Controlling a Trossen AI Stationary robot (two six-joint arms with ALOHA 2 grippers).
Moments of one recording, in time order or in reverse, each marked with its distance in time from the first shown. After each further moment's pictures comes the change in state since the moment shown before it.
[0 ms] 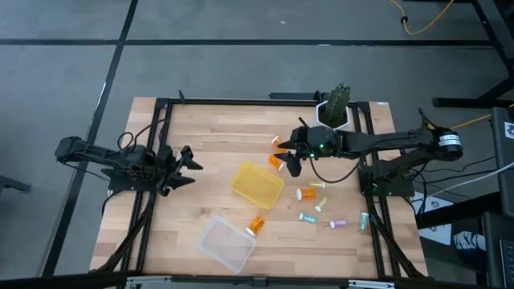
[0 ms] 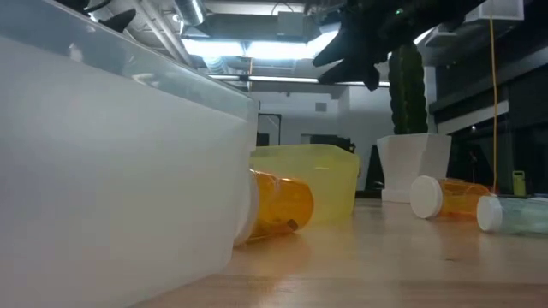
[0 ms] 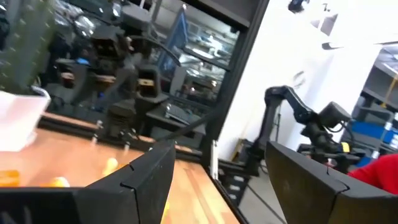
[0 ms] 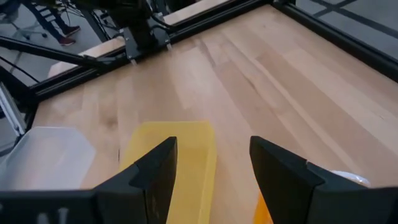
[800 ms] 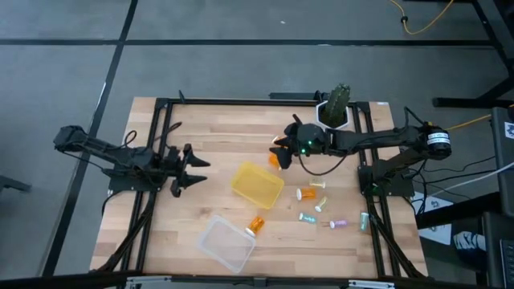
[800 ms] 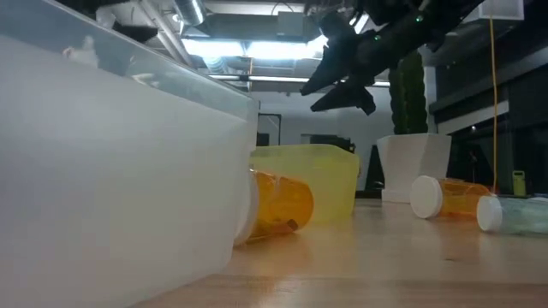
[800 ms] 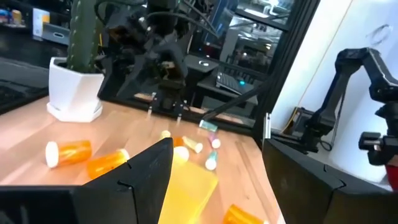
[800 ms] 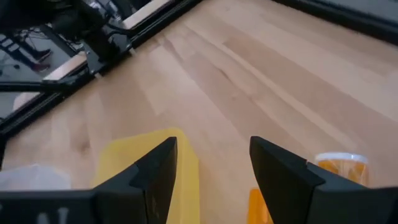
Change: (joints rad) left arm -0.098 0.205 0.190 -0.201 -0.292 0.085; right arm -0.062 0.106 0.009 0.042 0.026 0.183
